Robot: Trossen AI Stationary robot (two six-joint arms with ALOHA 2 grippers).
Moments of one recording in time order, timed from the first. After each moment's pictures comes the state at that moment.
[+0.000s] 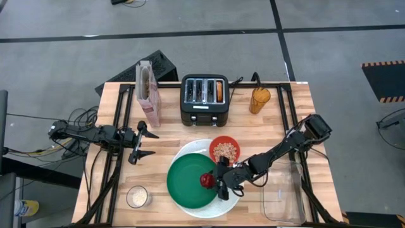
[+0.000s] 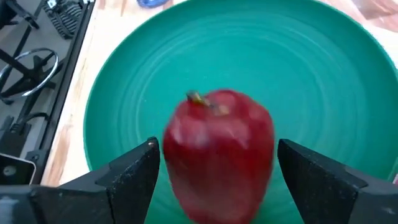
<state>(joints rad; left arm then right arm) -0.19 0.04 0.01 0.04 -0.06 -0.05 0.49 1.81 1.00 0.13 0.31 0.52</state>
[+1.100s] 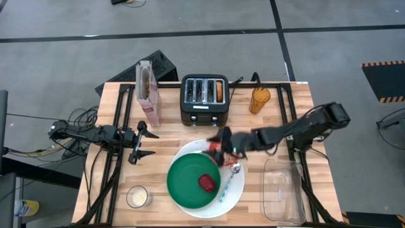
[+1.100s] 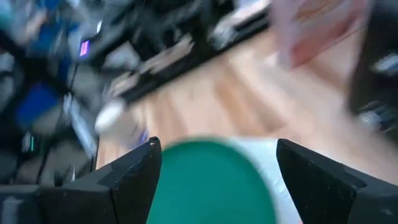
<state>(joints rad) -0.19 0.04 0.01 0.04 -0.06 -0.05 0.25 1.50 1.00 0.10 0.31 0.61</state>
